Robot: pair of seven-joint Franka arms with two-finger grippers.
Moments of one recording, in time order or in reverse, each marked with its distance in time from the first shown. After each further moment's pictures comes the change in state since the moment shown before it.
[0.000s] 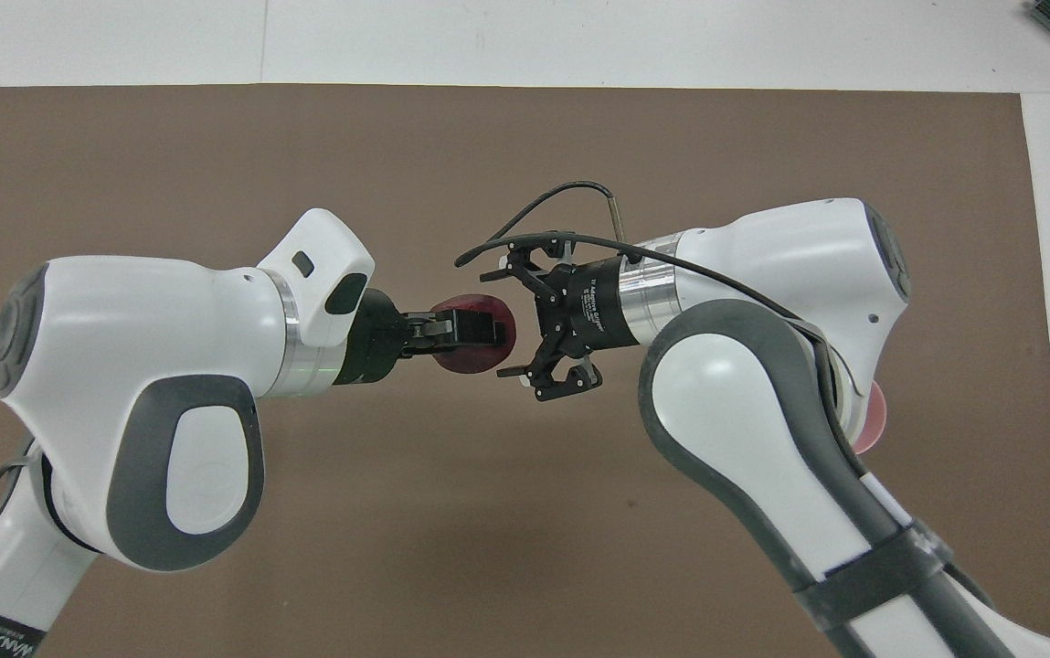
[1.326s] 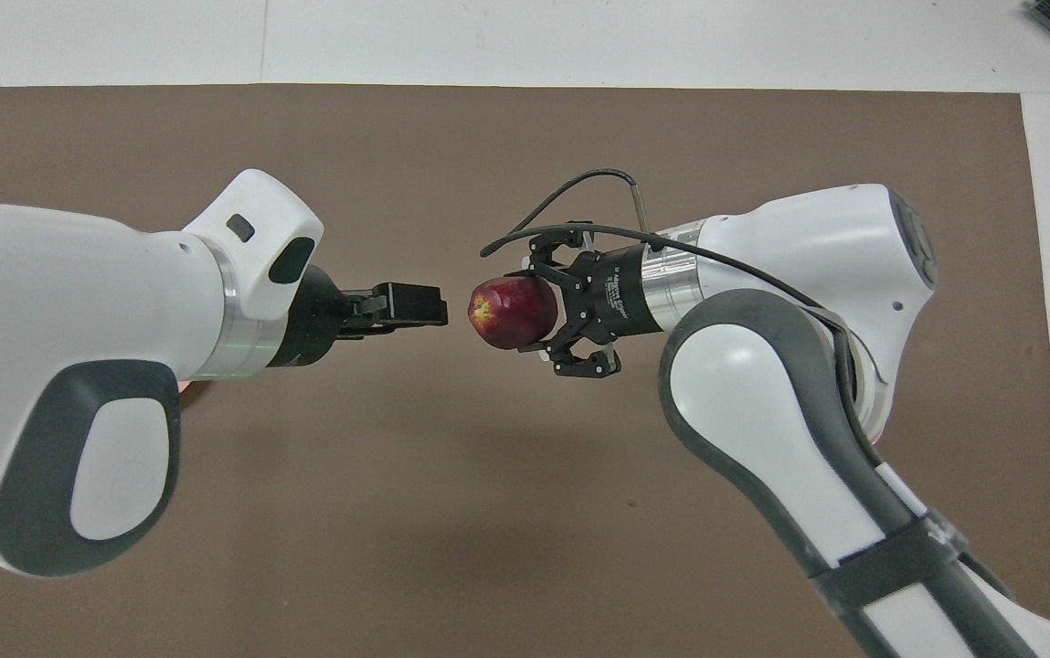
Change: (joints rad) left arm 0.062 -0.027 0.031 0.129 0.329 -0.216 -0.169; right arm -0.059 0.003 0.004 0.009 -0.137 -0.016 -0.001
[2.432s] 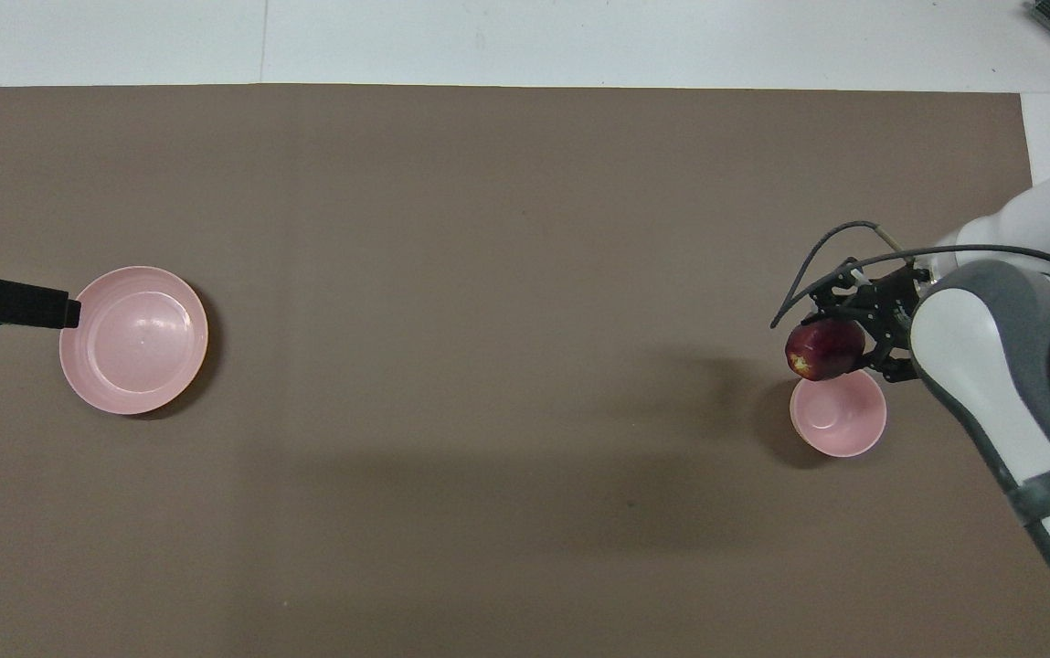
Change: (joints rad) left arm 0.051 -0.032 0.279 0.221 0.360 -0.415 0.373; right arm -0.409 -0.061 -0.012 -0.147 -0.612 -0.263 -0.540
